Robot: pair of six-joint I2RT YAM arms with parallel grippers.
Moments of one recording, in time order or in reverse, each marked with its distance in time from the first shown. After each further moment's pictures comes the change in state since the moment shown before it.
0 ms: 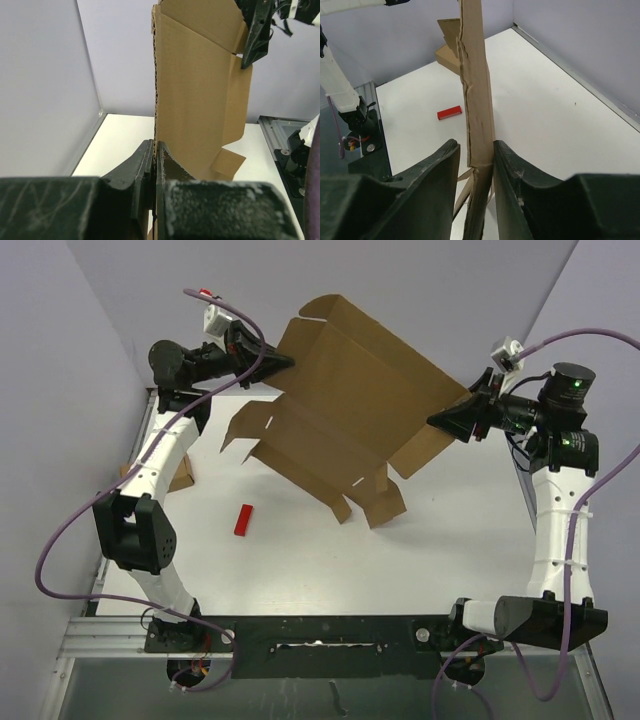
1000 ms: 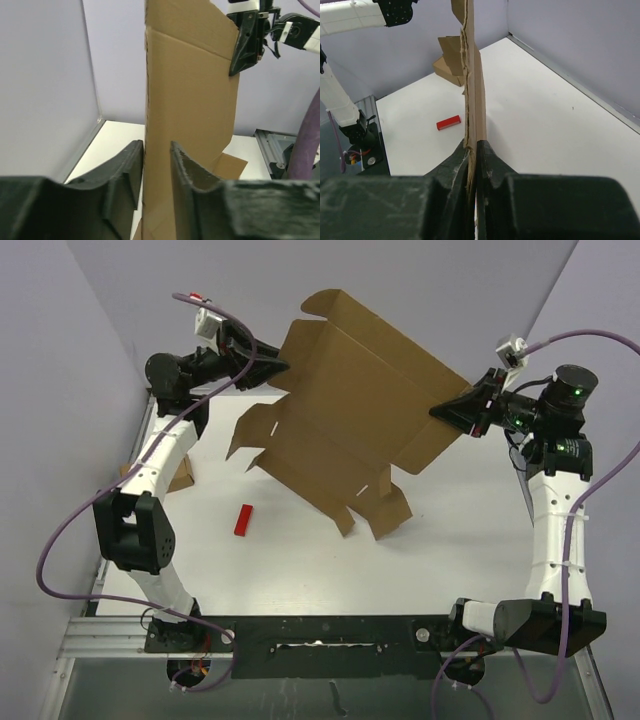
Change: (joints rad) left arm 0.014 0.000 -0.048 0.161 -0.033 -0.143; right arm -0.008 -0.030 -0.117 0.297 0.012 0.250
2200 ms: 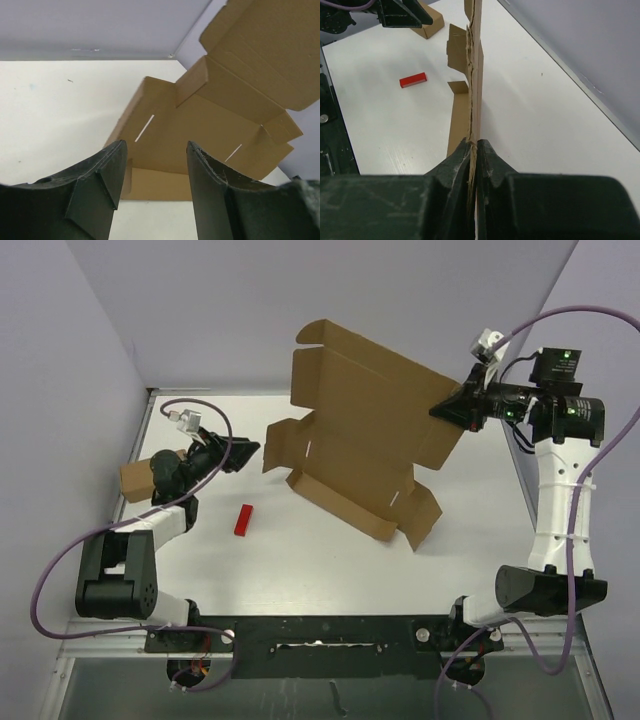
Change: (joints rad) left arm 0.165 -0.310 -1.031 0.118 -0.419 0.077; right arm 0.056 0.198 0.433 -0.738 0.185 -0.634
